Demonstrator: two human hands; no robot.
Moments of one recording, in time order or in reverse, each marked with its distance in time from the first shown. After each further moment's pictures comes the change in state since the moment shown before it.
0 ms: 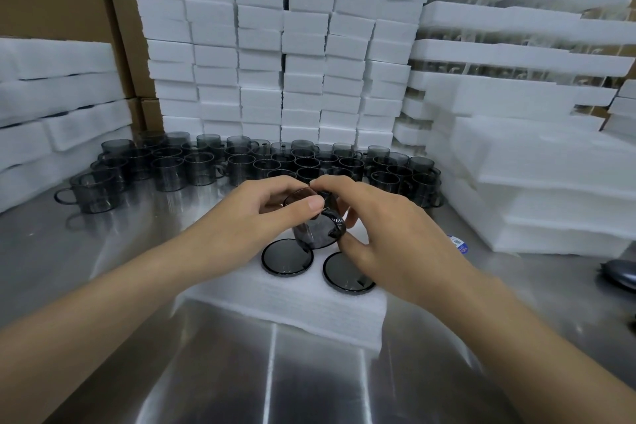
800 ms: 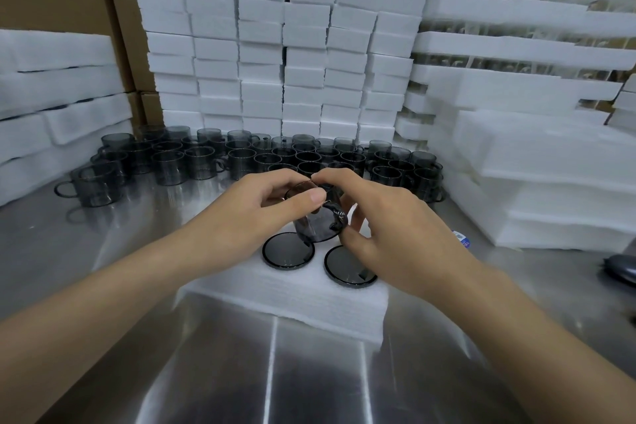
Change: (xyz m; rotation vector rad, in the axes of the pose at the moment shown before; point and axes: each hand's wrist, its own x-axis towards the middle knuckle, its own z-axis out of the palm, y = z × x) left_hand 0.000 -0.001 0.001 0.030 0.012 0.005; right_hand 0.001 -0.002 -0.001 0.022 -0.019 0.005
